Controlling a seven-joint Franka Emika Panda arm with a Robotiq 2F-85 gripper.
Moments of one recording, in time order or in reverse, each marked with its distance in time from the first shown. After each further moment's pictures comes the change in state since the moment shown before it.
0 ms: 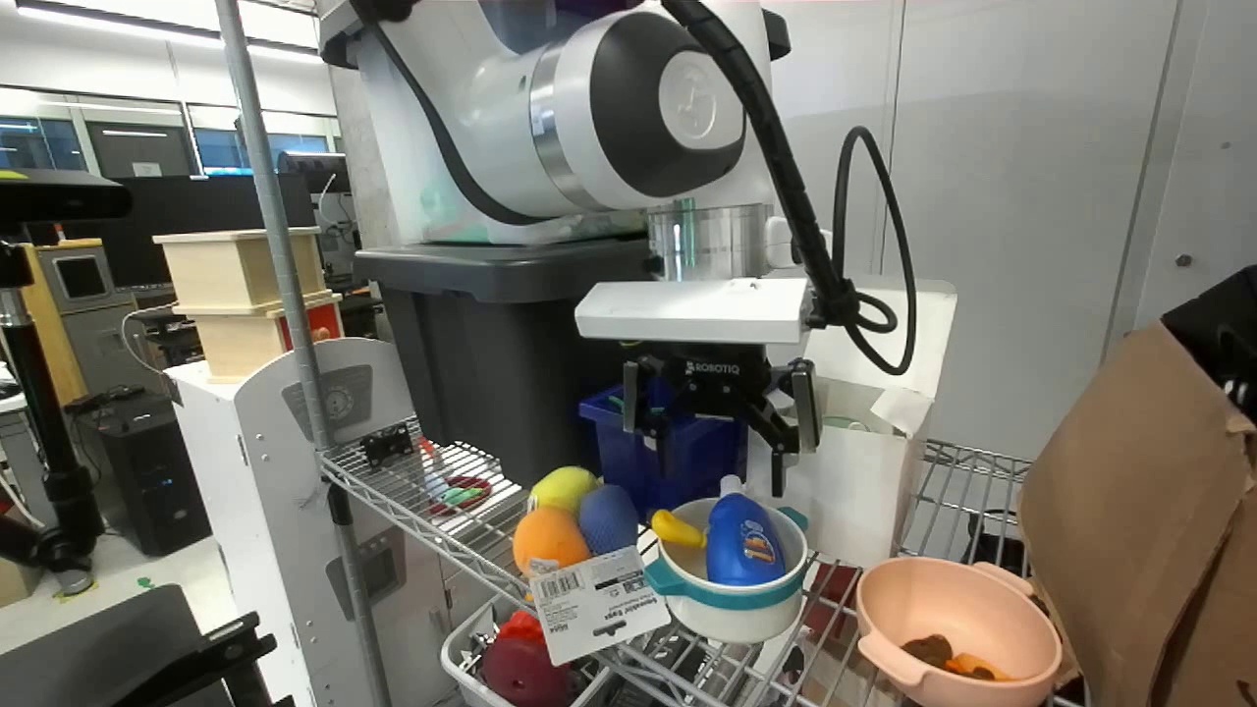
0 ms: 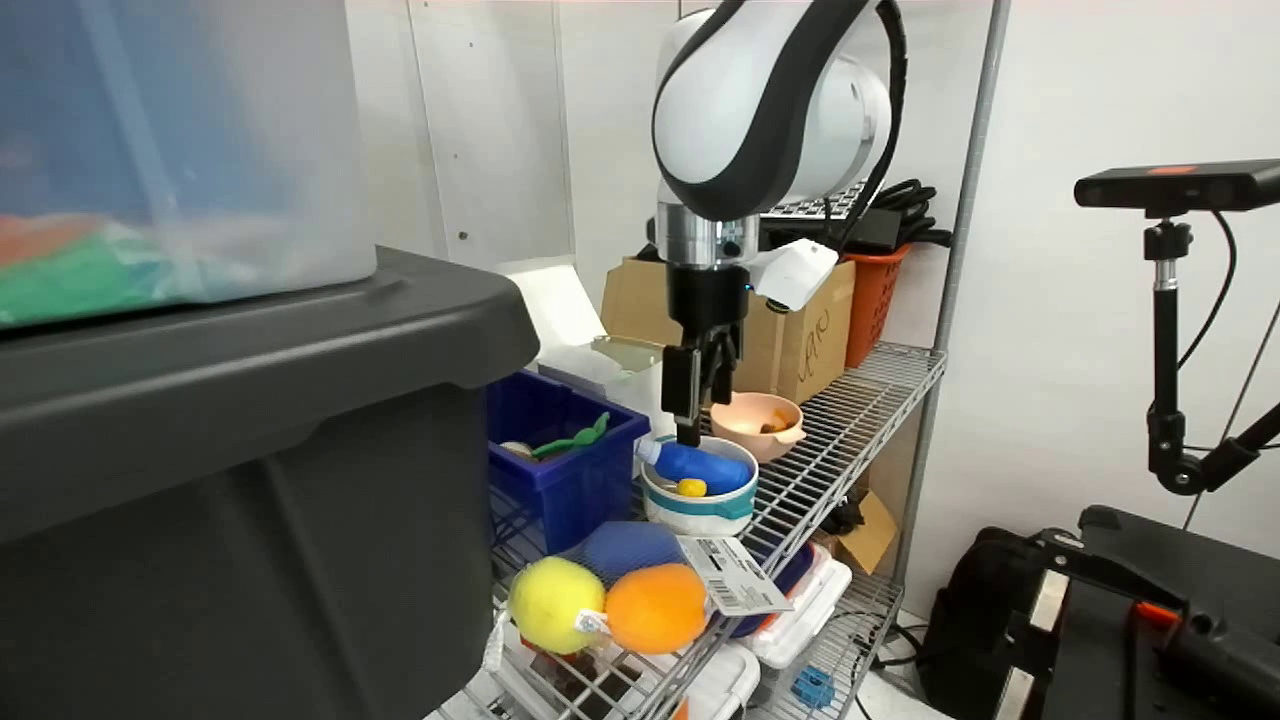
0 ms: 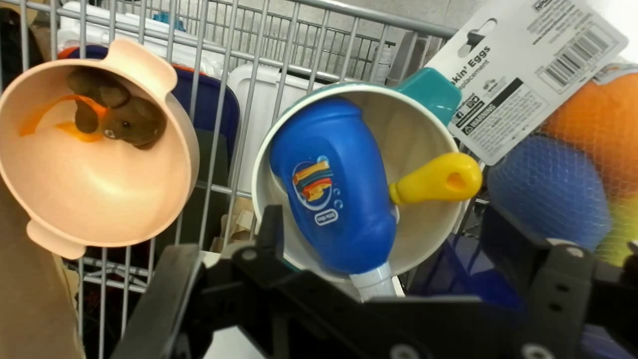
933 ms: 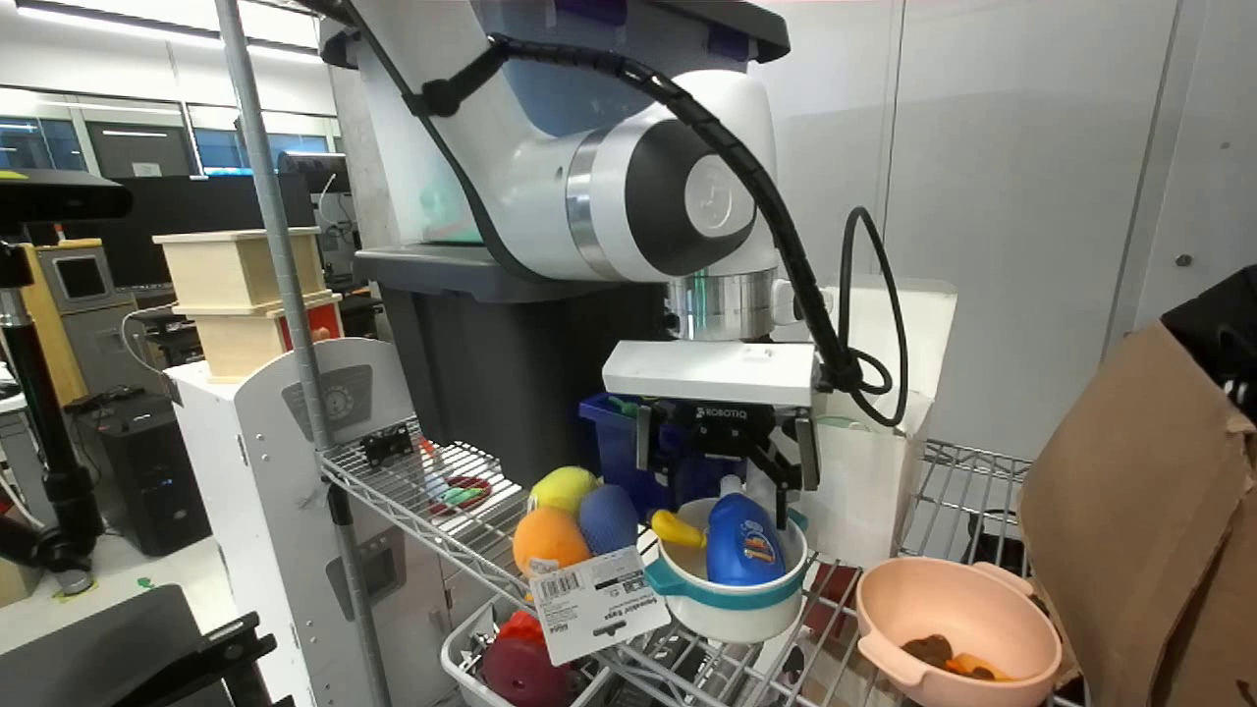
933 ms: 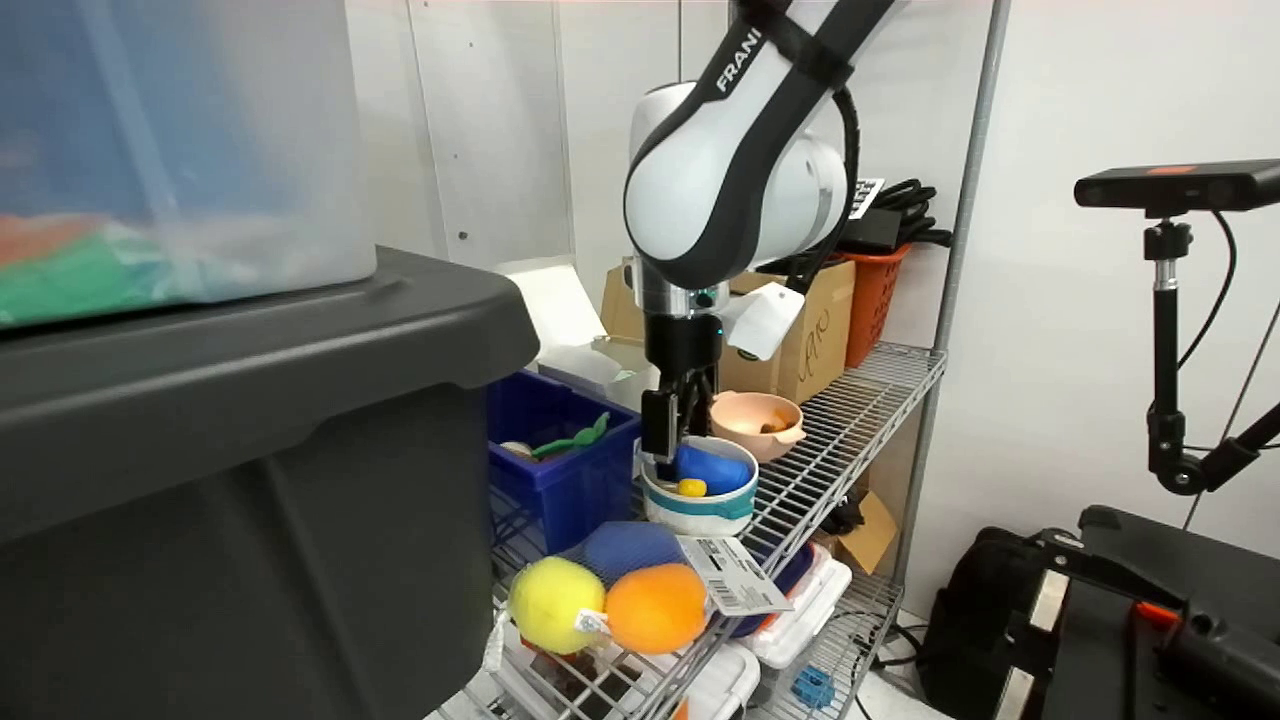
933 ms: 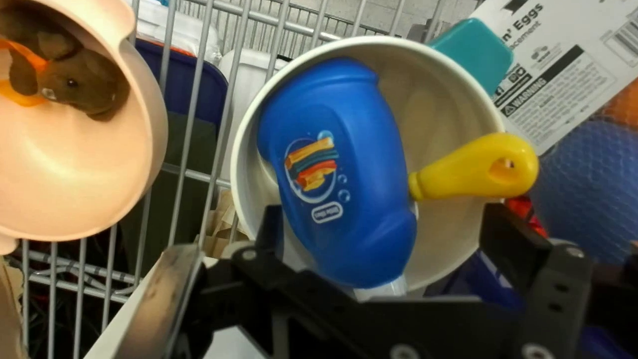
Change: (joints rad) arm -0.003 0.148 0.016 0.132 -0.019 0.010 -0.018
